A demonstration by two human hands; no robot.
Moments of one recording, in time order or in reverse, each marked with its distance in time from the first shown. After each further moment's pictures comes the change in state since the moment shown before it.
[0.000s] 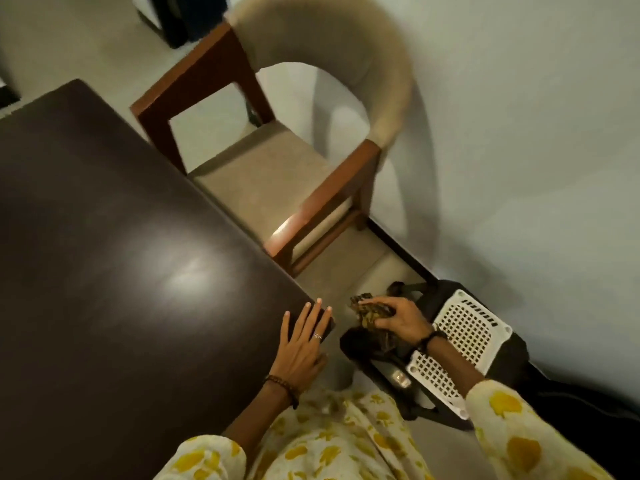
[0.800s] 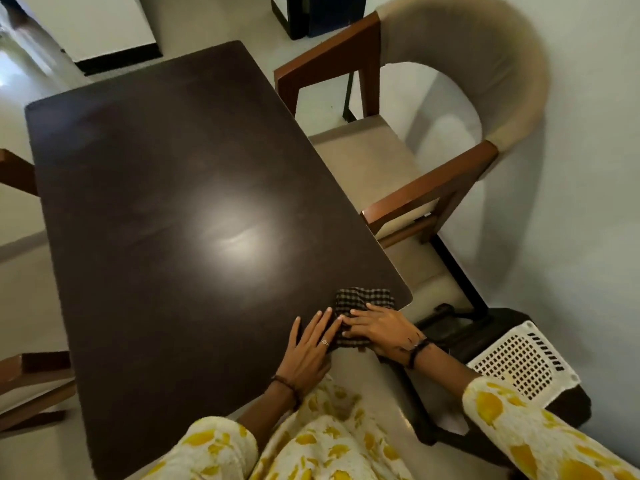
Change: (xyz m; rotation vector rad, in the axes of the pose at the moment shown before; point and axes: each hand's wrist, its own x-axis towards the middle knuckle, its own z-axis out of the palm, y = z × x) left_hand -0.137 -0.049 0.046 -0.102 0.044 -0.222; right_hand -0.014 -0.072 0.145 -1.095 -0.473 -0.689
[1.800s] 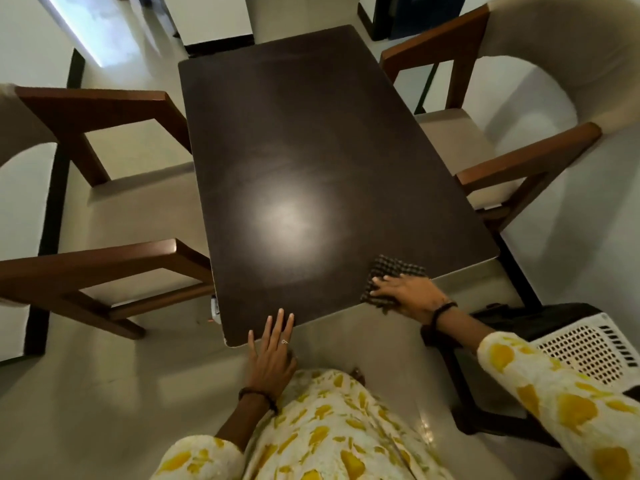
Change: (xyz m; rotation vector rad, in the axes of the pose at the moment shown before) left_hand -0.252 -0.088 0.053 -0.221 0.181 -0.463; right_hand 0.035 -0.136 0.023 -0.131 0.037 0.000
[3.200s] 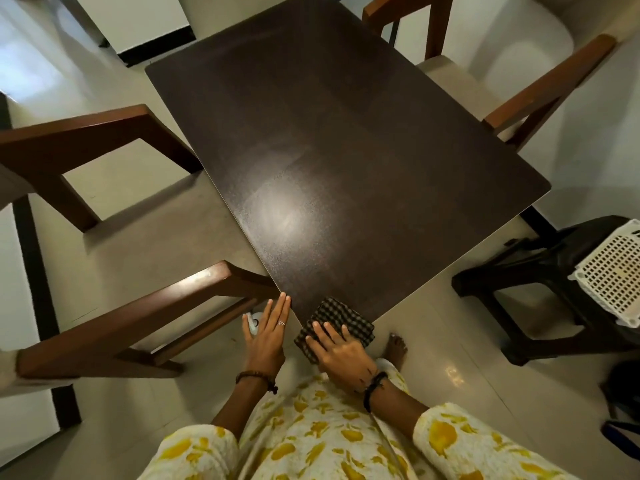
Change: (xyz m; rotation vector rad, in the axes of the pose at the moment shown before) left_hand 0.046 -0.192 -0.067 0.153 -0.112 0.104; right_hand 0.121 -0.321 0.011 -0.049 0.140 0.253
